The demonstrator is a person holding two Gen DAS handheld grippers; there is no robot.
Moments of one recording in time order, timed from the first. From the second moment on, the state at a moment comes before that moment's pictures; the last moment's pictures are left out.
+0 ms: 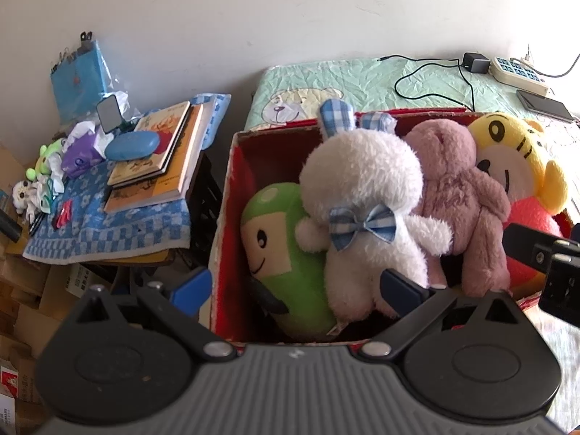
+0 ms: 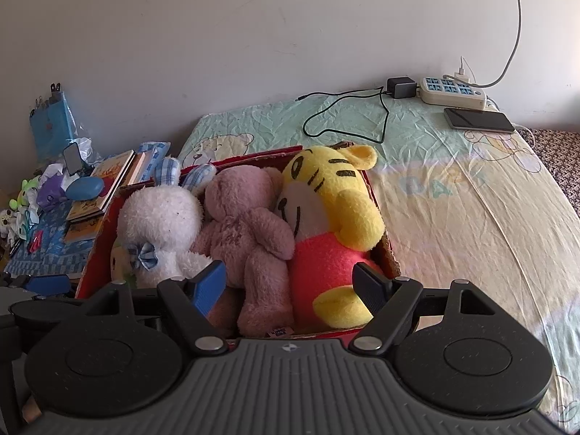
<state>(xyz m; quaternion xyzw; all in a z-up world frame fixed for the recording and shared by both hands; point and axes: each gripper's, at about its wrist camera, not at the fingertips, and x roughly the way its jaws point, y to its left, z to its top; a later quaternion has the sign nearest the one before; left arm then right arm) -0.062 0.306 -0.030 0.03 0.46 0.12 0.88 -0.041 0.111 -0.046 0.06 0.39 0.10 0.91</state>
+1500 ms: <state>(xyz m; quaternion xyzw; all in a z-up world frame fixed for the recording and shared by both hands) -0.053 0.291 0.002 0.04 0.43 0.12 0.89 -0.030 0.094 -0.034 0.08 0.37 0.10 0.92</state>
